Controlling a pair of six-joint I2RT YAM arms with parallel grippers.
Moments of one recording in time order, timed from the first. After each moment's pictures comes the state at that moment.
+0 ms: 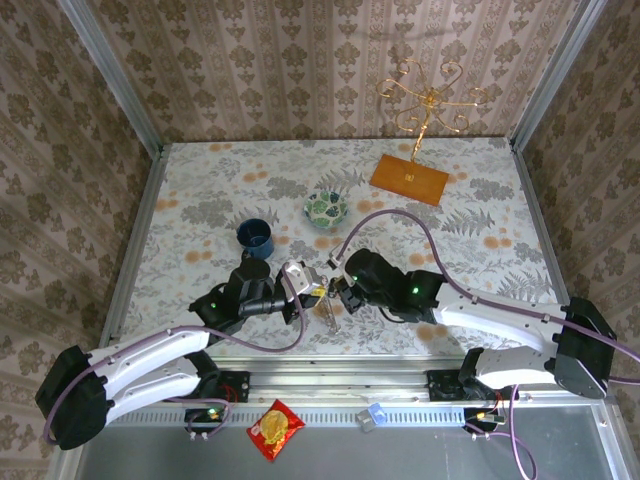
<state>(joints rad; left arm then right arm) -0.88 0.93 0.43 0.06 0.38 0.17 1.00 1.24 0.86 -0.38 0.19 0.22</state>
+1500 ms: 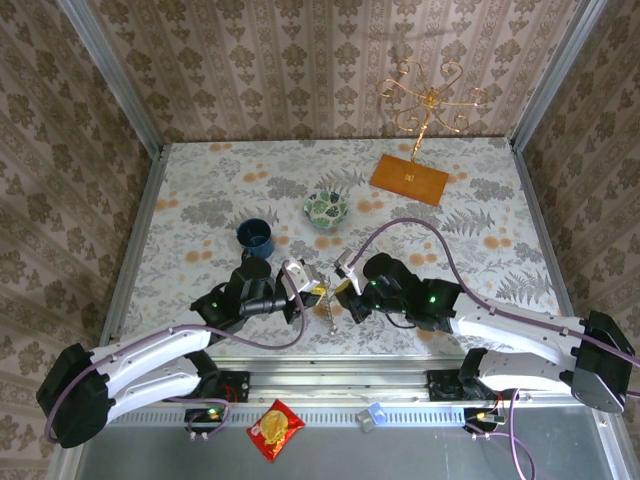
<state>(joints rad) -0.88 0.94 0.43 0.08 0.38 0.12 0.97 1.12 0.73 -0.26 -0.03 0.19</state>
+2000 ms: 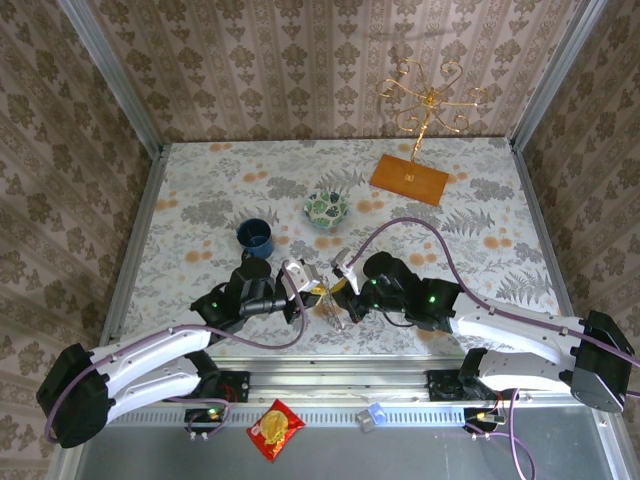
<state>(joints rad) -0.88 0.94 0.43 0.08 0.38 0.11 0.97 1.12 0.73 -0.21 -0.07 0.17</state>
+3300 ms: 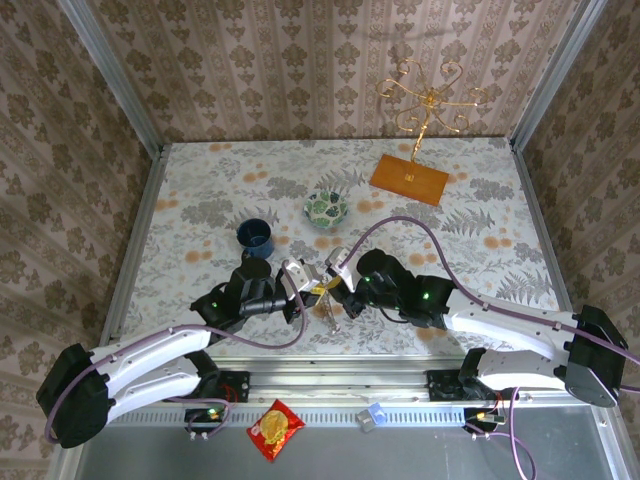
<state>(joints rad) -0.88 0.94 0.43 0.07 0.37 0.11 0.98 1.17 0.78 -0.22 0.00 0.07</state>
